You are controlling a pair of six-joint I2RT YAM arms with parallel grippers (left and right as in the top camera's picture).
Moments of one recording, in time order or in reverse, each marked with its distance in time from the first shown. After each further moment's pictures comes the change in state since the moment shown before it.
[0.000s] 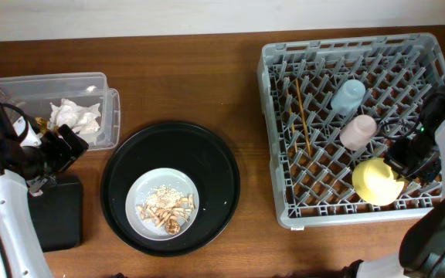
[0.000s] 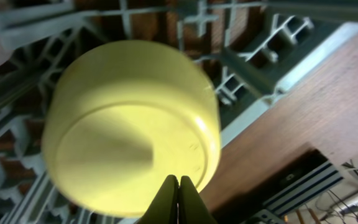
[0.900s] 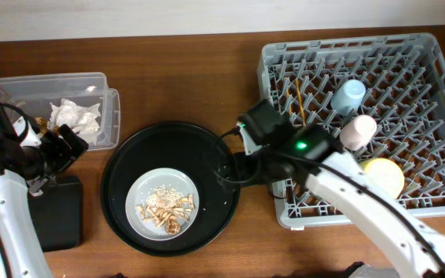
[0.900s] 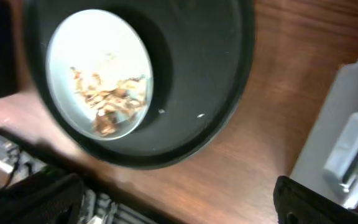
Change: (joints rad) left arm 0.000 0.000 0.000 0.000 0.000 0.000; right arm 1.083 -0.165 0.024 0.259 -0.303 0.101
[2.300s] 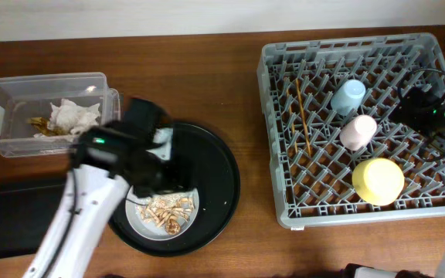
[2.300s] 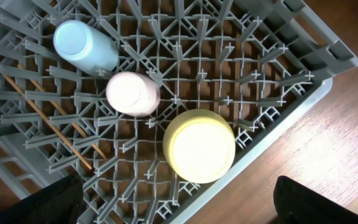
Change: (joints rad) left arm -0.827 0.000 -0.037 -0.140 0.051 -0.135; right arm -0.925 -0.047 0.404 -0.389 0.380 -0.039
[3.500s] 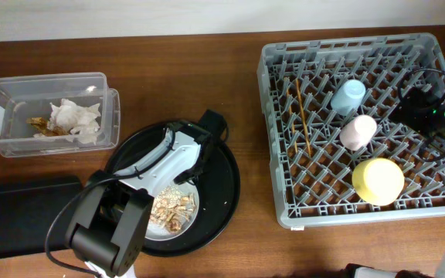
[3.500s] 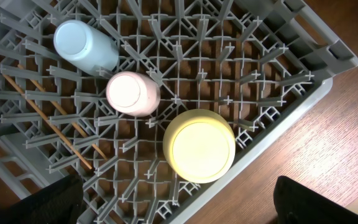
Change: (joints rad) left arm -0.167 0.511 -0.112 0.451 -0.536 -0.555; right arm 0.000 0.000 0.000 0.000 0.000 0.000
